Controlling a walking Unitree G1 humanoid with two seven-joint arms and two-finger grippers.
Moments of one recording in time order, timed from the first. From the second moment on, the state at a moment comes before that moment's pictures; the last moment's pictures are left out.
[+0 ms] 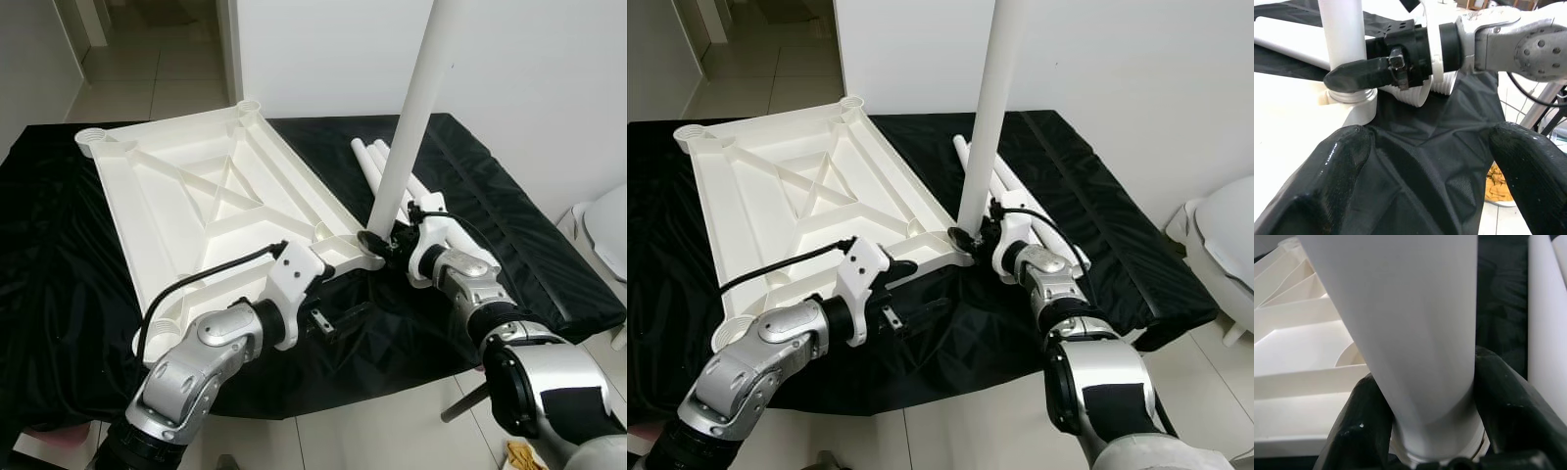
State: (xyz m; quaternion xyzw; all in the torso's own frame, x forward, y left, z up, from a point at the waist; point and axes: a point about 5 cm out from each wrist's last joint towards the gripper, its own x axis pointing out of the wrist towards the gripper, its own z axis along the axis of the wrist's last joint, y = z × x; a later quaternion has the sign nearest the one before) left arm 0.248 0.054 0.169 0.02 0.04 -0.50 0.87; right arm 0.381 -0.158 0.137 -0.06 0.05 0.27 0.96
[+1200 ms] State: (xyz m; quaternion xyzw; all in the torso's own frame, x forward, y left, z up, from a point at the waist) left arm 0.249 0.053 0.173 0.01 0.03 -0.50 0.86; right arm 0.352 -0.085 0.134 0.04 0.00 0.07 1.00
